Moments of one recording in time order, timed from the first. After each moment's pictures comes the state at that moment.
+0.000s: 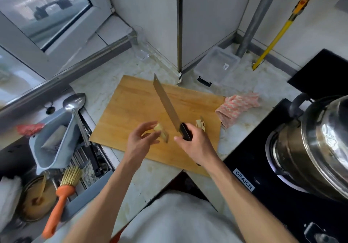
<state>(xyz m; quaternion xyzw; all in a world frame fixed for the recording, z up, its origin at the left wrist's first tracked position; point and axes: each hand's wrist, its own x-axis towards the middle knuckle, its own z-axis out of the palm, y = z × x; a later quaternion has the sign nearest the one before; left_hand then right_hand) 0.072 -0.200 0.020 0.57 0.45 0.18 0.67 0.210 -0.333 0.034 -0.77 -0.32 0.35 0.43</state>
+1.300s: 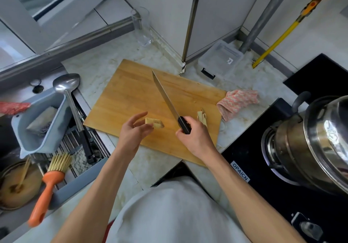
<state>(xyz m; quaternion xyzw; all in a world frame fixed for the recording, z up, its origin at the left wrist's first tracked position) 0.046 -0.181 -0.006 0.39 0.48 0.20 0.76 0.190 -0.323 0.023 -0.81 -0.33 0.31 0.37</state>
